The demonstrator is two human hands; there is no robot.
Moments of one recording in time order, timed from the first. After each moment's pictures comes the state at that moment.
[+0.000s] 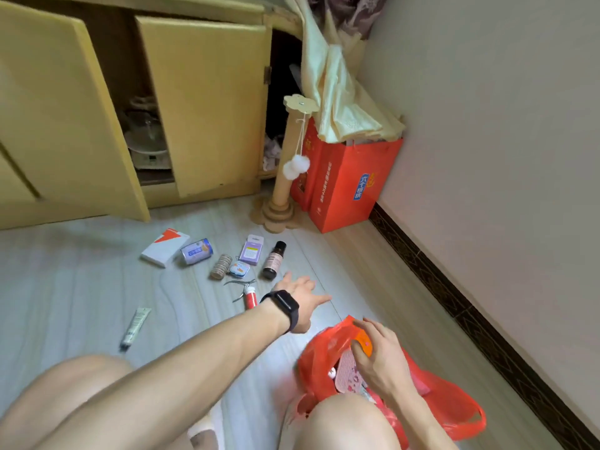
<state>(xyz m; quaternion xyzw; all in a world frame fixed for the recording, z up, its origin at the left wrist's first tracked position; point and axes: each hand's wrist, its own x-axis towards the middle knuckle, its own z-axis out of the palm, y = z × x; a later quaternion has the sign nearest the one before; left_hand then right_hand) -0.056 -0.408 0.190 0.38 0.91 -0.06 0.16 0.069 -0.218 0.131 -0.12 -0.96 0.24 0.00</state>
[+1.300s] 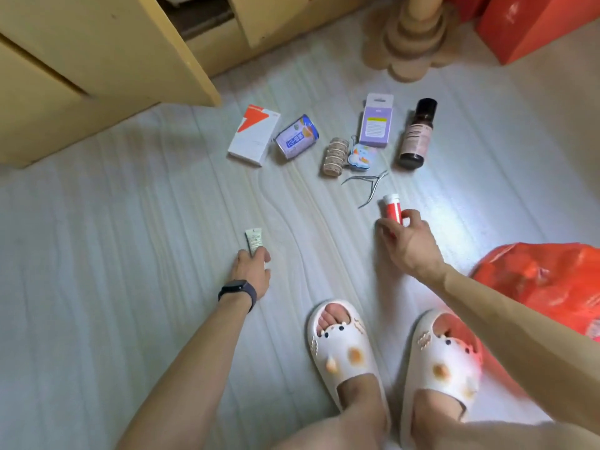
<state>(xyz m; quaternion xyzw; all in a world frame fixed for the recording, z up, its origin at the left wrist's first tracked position) -0.103 -0.753 -0.066 -0.11 0.93 0.10 0.33 -0.128 -0.417 -0.085 -0.01 -0.96 0.19 -0.18</state>
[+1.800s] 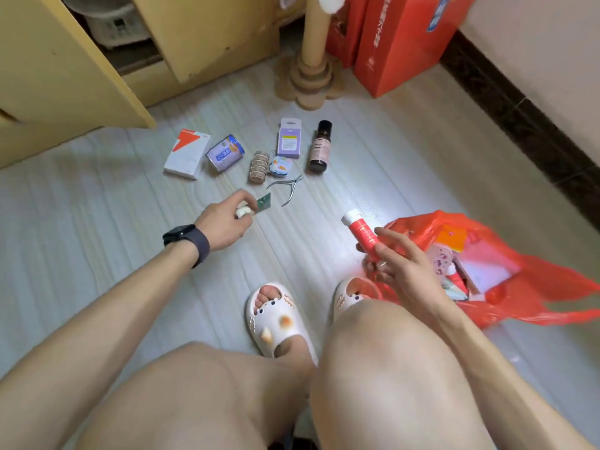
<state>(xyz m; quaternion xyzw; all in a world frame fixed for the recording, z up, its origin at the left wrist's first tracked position) -0.139 -0.649 0.082 0.05 0.93 0.26 0.25 0.018 -0.349 0.095 -0.28 -0.58 0.76 -0.13</state>
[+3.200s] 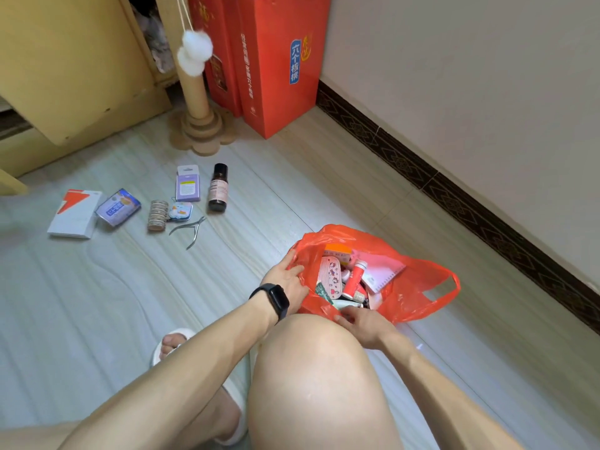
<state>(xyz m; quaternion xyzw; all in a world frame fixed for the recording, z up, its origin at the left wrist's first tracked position) -0.017 -0.365 0.084 0.56 0.77 -0.22 0.21 0.127 -0.195 0.018 -0.24 -0.86 0.24 -0.37</state>
